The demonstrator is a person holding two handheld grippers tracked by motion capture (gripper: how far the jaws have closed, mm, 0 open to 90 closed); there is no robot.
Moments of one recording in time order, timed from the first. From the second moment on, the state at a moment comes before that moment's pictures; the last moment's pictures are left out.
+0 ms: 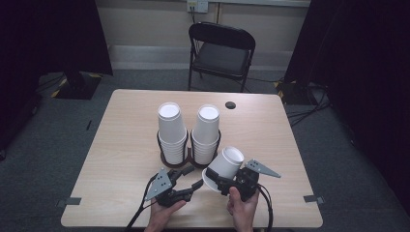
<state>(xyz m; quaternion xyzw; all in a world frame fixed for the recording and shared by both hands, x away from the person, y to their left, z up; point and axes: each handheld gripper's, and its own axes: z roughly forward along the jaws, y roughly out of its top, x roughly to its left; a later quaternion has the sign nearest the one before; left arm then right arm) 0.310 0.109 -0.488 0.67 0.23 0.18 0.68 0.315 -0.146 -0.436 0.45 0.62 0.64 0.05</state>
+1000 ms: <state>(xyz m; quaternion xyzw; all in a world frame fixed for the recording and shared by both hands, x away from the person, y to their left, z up) 0.309 0.089 -0.490 0.65 0.25 0.26 0.67 0.321 -0.121 -0.449 0.48 0.61 0.63 -0.05</state>
